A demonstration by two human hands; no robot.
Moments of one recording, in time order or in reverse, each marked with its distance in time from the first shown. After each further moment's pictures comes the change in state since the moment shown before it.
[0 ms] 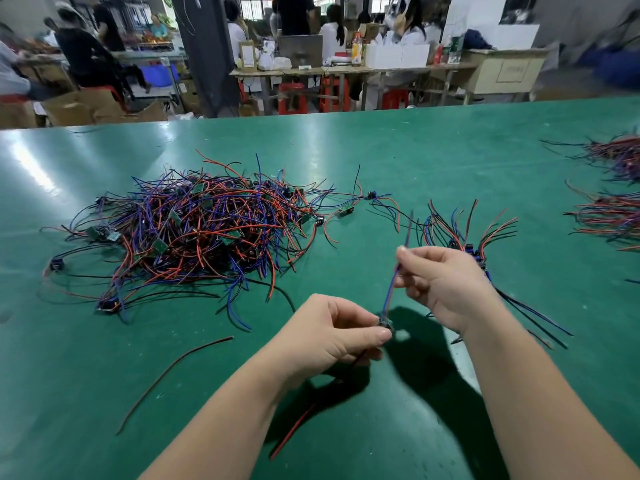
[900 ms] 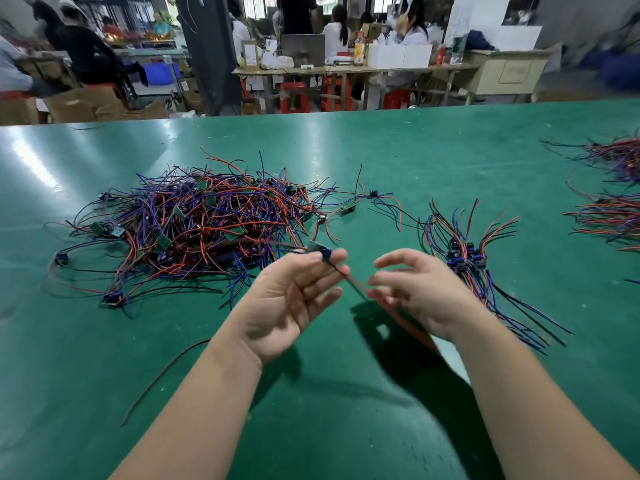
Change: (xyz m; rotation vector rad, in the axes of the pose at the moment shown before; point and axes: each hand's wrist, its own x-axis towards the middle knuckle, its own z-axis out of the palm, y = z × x) left_hand -0.003 0.024 -0.030 -0.688 0.102 0.104; right_hand -0.005 0.010 0.012 -0.036 -0.191 0.073
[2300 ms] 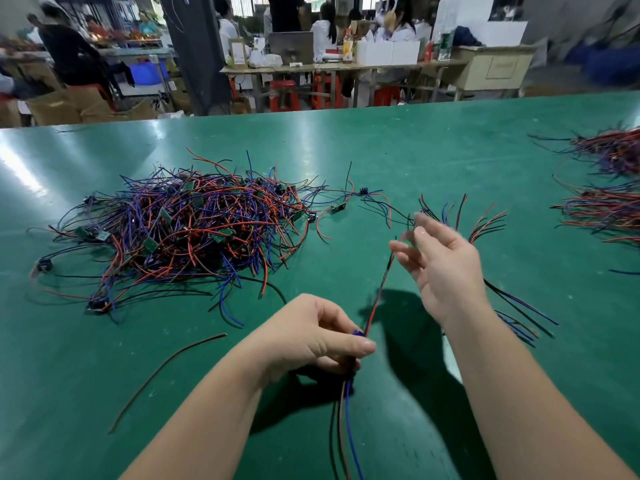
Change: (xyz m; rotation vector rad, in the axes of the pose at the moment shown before) left_hand -0.003 -0.029 0.002 0.700 -0.122 -0.234; right_hand 0.007 -0.009 -0.010 0.347 0.406 -0.242
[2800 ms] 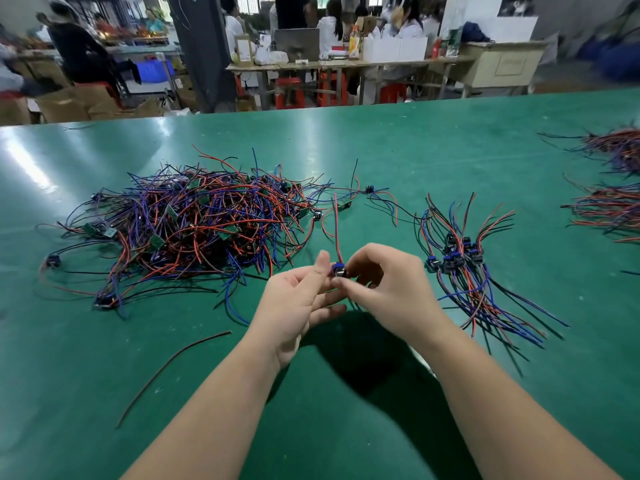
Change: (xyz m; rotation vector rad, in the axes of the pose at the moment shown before) left_hand 0.018 0.001 -0.008 -0.429 0.348 0.218; right_hand -0.026 0.031 0.018 -0.926 -0.457 -0.629
